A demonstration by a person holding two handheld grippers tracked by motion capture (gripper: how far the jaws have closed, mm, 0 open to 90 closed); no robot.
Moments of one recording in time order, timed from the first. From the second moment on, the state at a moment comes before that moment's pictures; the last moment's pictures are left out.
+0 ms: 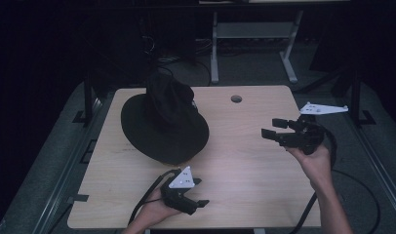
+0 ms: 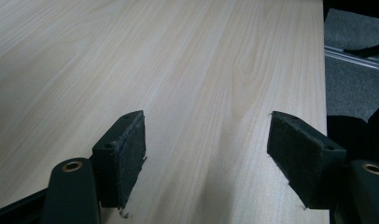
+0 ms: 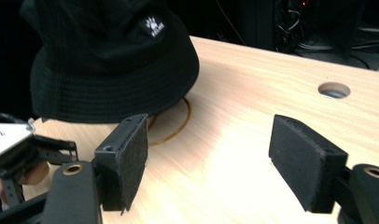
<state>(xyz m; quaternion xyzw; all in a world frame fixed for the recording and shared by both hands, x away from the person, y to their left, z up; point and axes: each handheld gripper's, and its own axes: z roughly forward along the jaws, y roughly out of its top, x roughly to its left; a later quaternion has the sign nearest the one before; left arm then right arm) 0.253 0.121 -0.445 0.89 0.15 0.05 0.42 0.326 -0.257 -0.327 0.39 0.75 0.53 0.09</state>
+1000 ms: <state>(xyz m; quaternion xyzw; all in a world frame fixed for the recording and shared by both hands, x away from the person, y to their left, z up) 0.250 0.121 -0.446 0.89 0.16 0.06 0.42 0.263 -0.314 -0.383 0.42 0.71 0.55 0.12</state>
